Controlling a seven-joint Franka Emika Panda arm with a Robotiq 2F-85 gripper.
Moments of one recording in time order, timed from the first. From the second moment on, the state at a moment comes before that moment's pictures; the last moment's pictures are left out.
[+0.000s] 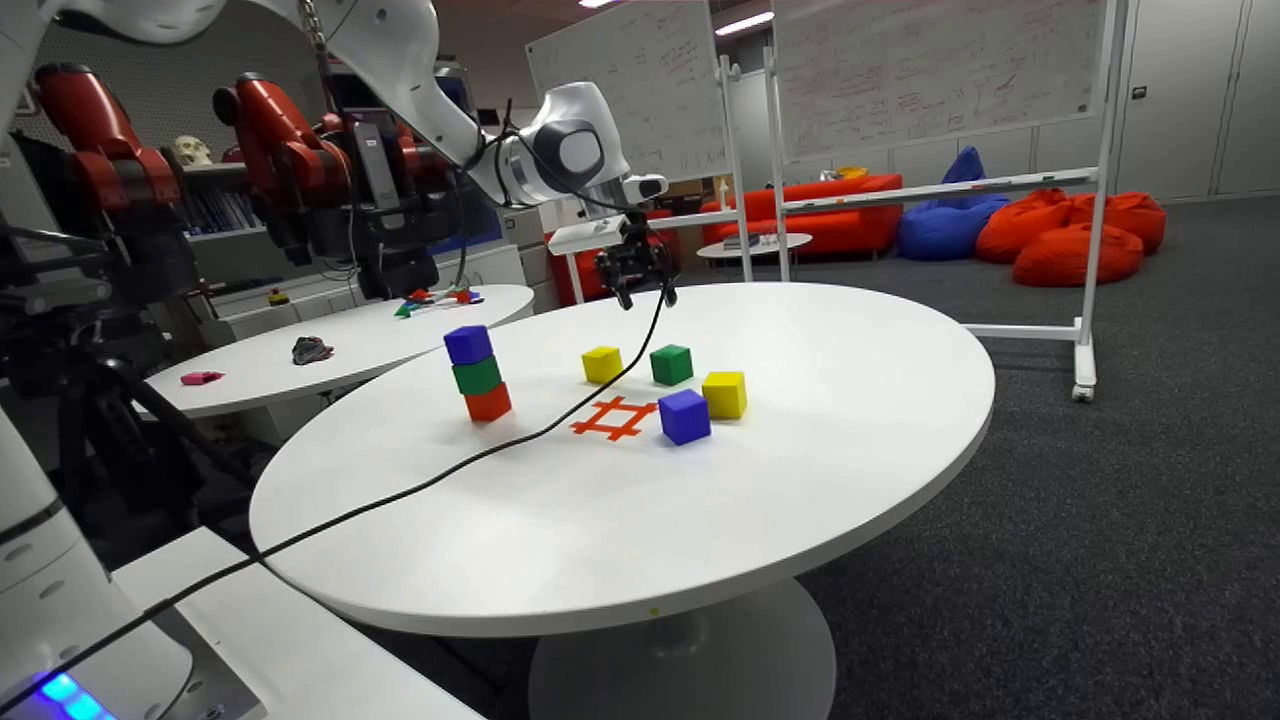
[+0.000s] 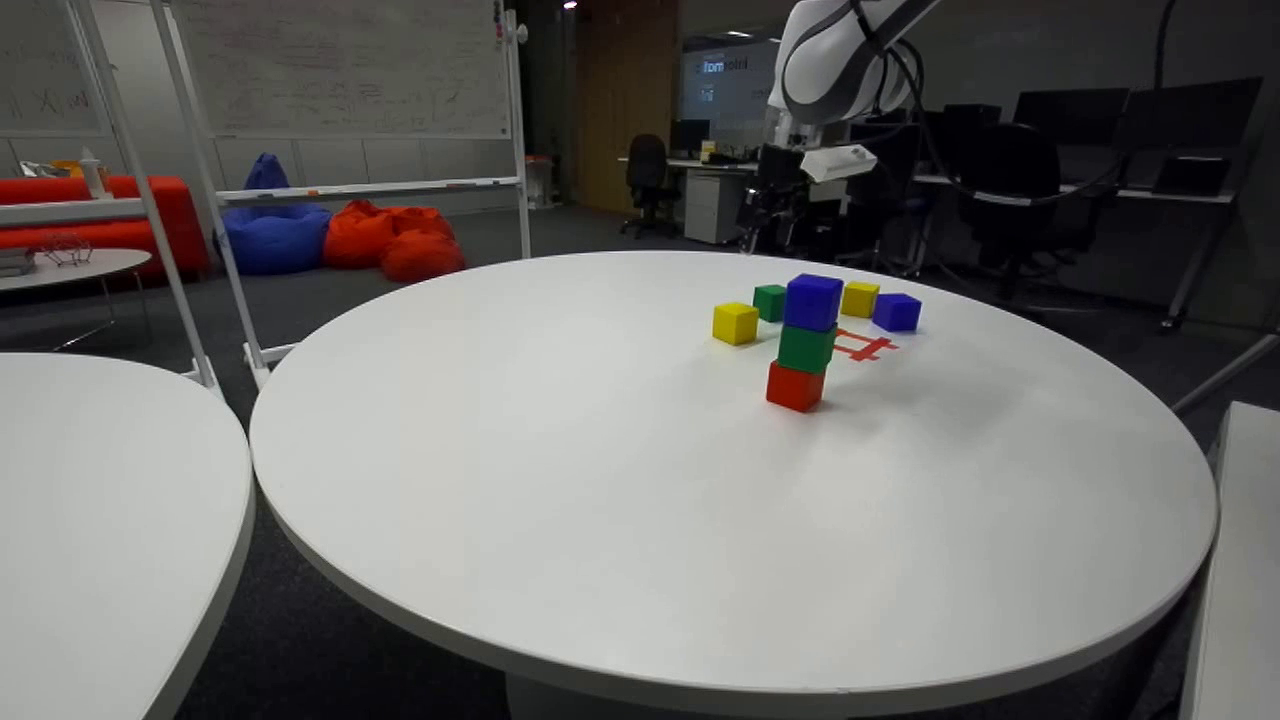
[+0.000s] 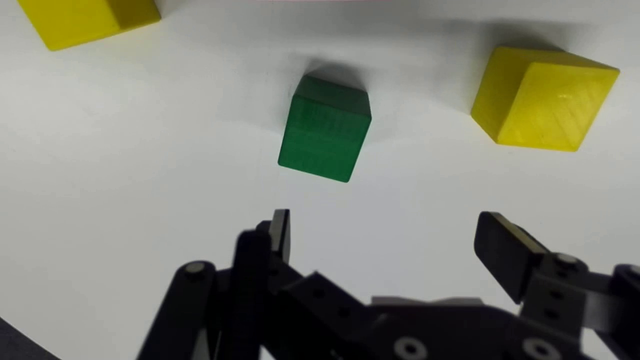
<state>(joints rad) -0.06 0.58 -0.05 -1.72 -0.05 2.52 -0.04</state>
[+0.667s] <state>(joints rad) -0.03 0.44 -0.07 -1.94 -0.05 2.65 -0.03</state>
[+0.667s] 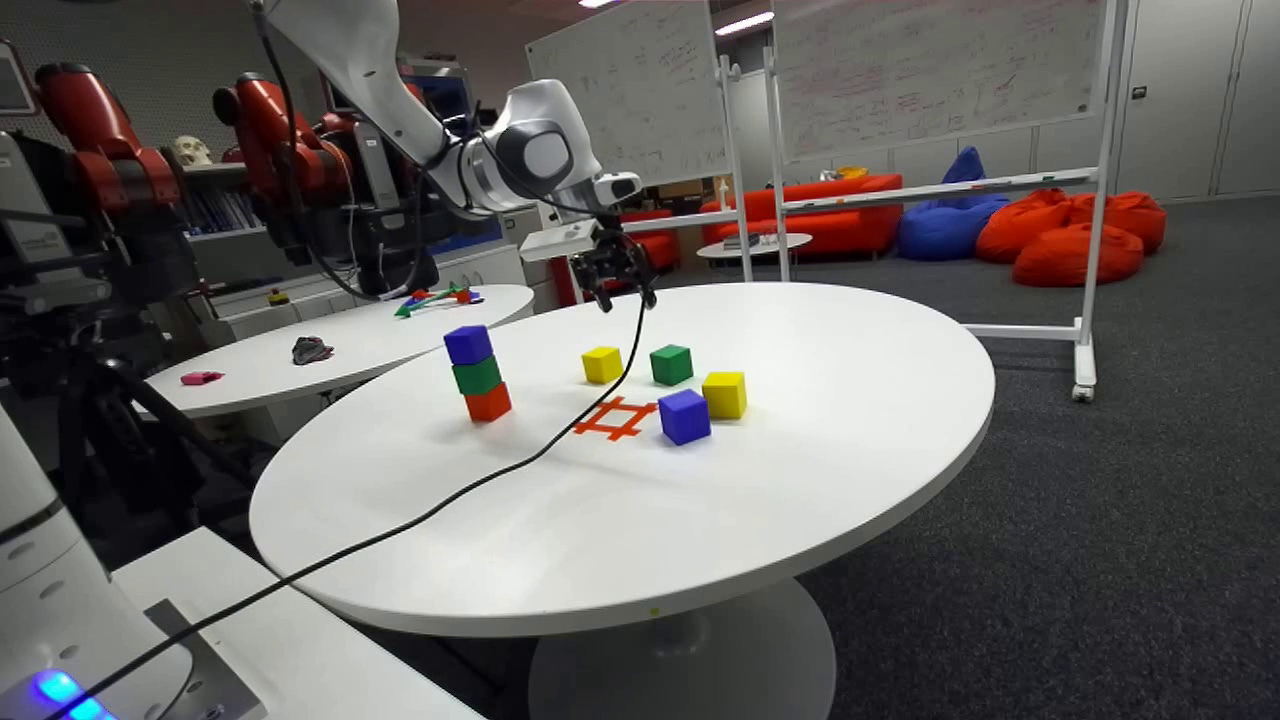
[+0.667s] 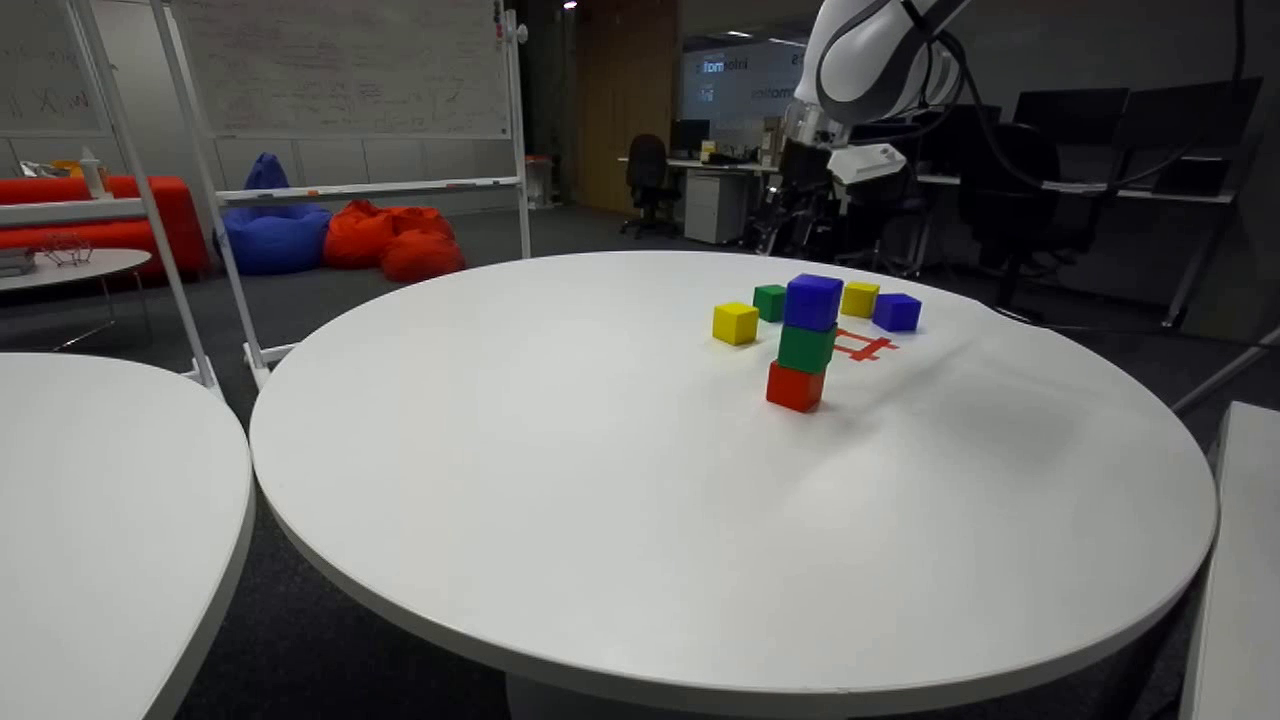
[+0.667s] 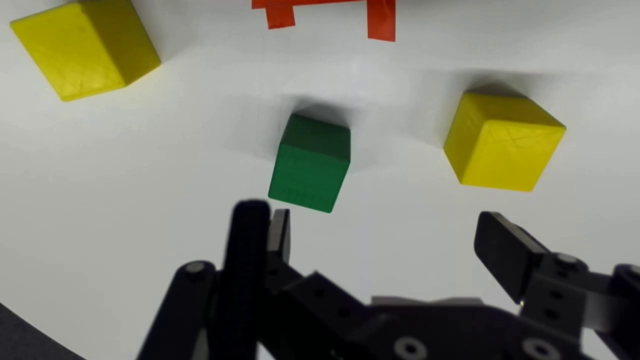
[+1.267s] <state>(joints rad) -0.01 0.44 -0.06 -1.94 -0.06 2.65 -0.03</state>
